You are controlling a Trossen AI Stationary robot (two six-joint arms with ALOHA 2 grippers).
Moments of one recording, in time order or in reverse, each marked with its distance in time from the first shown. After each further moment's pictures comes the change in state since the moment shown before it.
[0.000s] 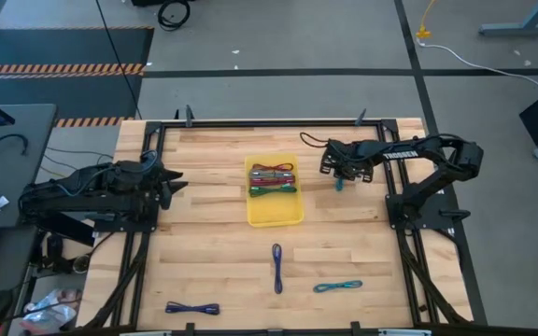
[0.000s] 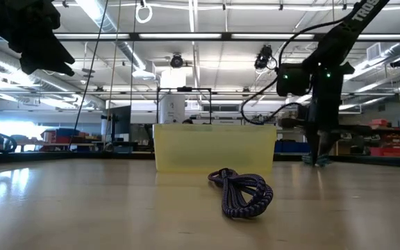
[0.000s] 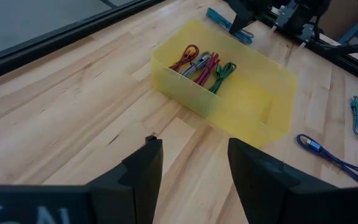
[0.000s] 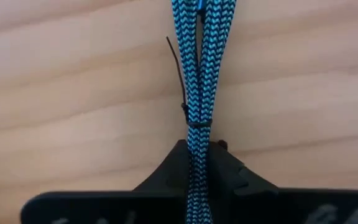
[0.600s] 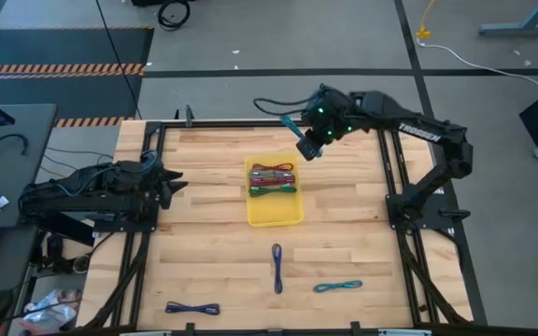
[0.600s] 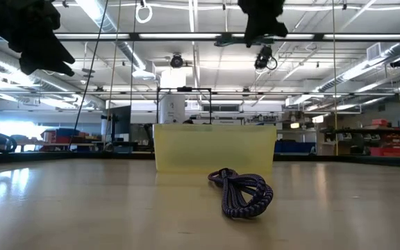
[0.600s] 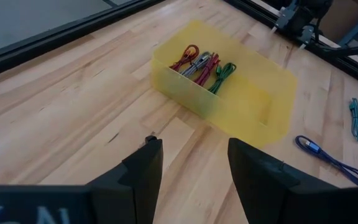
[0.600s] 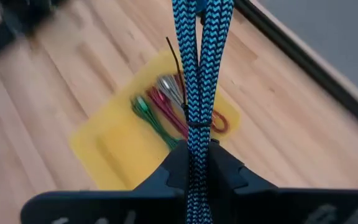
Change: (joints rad) left arm 0.000 0.000 0.000 0.000 0.000 -0.016; right arm 0.180 0.081 1.069 -0.598 -0.110 -0.876
